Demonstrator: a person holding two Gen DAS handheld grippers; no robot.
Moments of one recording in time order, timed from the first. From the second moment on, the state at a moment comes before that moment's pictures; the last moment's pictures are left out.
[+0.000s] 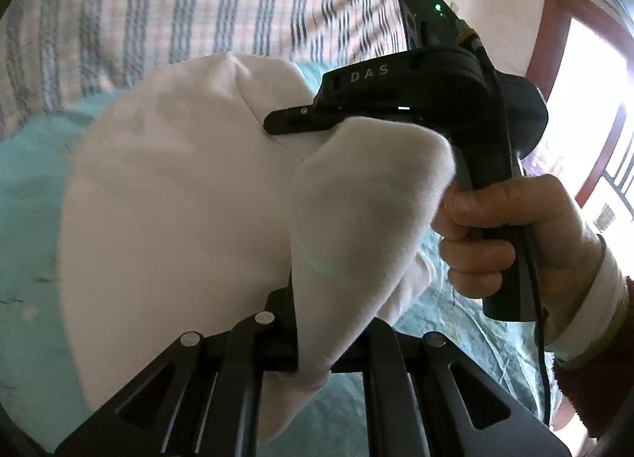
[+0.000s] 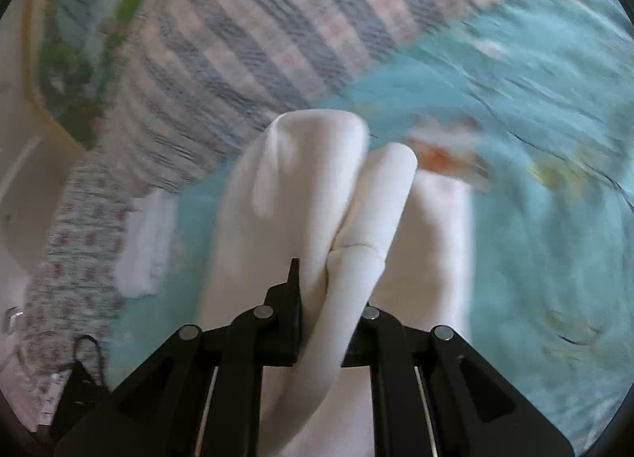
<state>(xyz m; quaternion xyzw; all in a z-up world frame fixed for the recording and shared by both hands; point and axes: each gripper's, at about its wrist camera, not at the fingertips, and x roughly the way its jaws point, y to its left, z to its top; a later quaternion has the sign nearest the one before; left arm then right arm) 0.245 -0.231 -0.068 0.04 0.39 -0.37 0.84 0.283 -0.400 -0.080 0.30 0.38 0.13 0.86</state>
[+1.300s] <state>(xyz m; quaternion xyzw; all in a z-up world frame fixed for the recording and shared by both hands) 0.316 -0.100 -0.110 -0.23 0.53 -0.31 0.75 0.252 -0.410 -0.115 0.32 0.43 0.11 0.84</state>
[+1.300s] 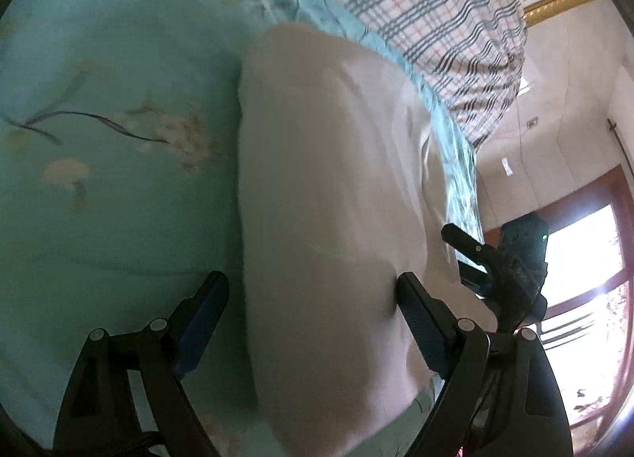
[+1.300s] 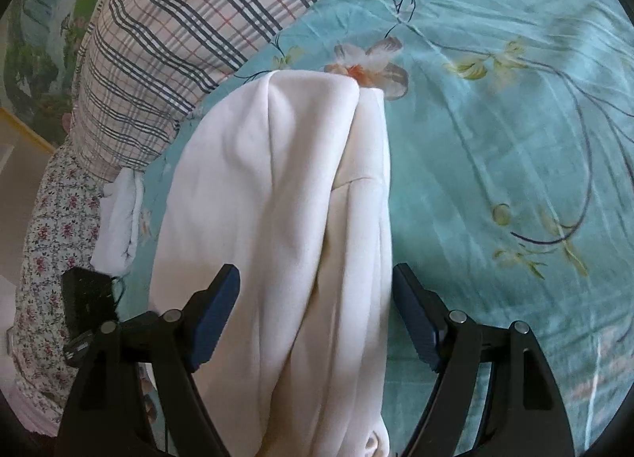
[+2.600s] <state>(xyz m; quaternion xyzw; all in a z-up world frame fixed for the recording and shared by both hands) 0.204 0.105 -0.117 -0.25 0.48 -0.19 0.82 0.256 -0.172 -0.126 0.28 0.48 0.27 0.78</state>
